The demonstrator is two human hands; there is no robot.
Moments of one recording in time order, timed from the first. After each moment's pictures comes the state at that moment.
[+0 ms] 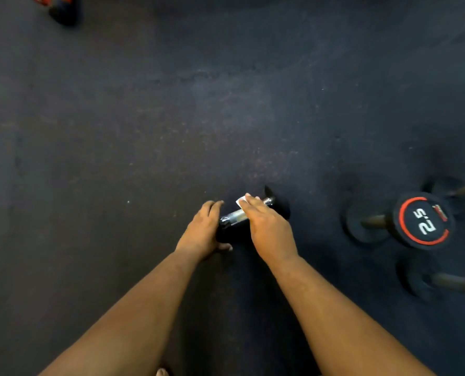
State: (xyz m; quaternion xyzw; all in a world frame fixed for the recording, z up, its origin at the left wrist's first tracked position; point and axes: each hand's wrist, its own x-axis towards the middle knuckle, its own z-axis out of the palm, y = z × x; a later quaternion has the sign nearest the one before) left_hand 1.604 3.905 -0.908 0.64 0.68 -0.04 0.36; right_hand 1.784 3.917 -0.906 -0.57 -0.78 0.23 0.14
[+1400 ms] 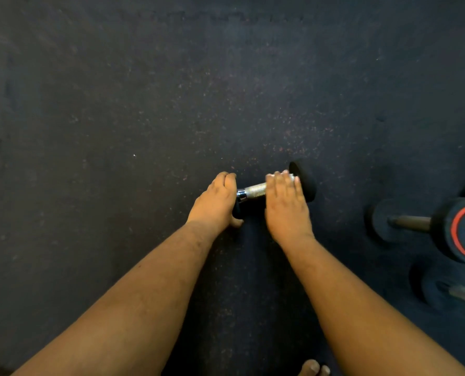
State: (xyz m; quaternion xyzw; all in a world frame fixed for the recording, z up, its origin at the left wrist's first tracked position) left_hand 1.605 3.906 -0.921 0.61 0.71 -0.06 0.35; right_hand 1.780 3.920 -0.956 -0.51 -0.85 0.07 -0.11
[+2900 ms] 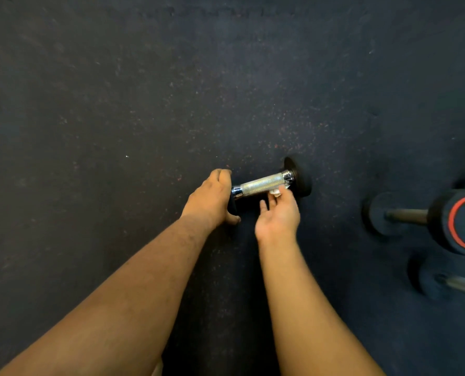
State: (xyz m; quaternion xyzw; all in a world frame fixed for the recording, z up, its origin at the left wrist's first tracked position) left_hand 1.599 3.914 -0.922 0.61 0.70 -0.07 0.37; right_hand 1.733 3.922 -0.946 -0.63 0.11 0.59 0.49
